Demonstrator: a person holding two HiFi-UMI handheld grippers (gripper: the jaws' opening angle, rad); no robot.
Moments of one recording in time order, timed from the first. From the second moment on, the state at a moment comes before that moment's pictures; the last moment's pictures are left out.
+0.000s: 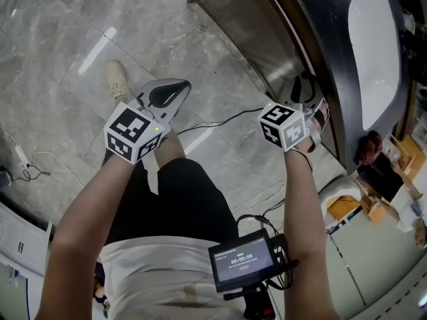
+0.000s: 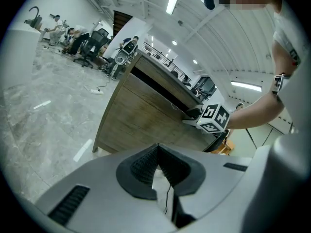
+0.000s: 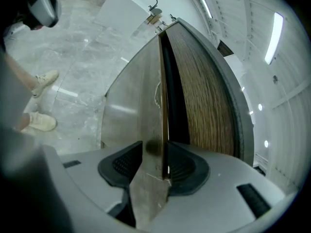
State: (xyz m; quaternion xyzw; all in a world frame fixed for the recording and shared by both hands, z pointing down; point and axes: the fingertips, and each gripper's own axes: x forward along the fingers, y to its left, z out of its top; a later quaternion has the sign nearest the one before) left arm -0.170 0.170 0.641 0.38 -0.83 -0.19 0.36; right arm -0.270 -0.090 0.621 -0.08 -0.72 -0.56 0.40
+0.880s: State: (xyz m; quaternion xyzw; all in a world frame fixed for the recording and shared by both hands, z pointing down) left arm -0.119 0.199 0.549 0.41 -0.82 -0.13 0.37; right arm -0.208 -0.041 0.622 -0.24 -0.71 -0.29 0.60
